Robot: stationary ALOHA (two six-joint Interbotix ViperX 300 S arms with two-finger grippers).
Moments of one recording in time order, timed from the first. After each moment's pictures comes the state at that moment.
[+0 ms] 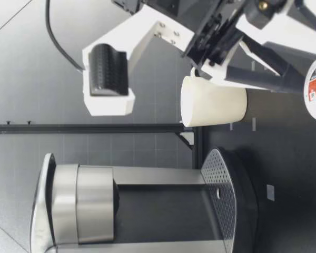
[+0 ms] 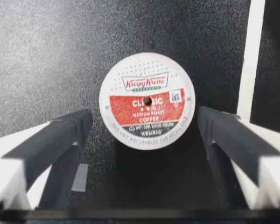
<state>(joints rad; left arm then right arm) 0.02 -0.97 1.19 0.00 -0.32 0.00 0.14 0.15 0.62 -0.04 0.23 0.03</state>
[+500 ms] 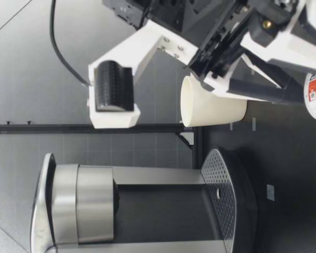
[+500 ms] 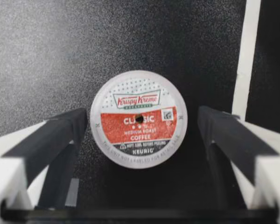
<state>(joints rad) 0.02 -0.97 1.19 0.00 -0.32 -0.01 0.13 0.18 0.59 -0.05 0.23 0.03</state>
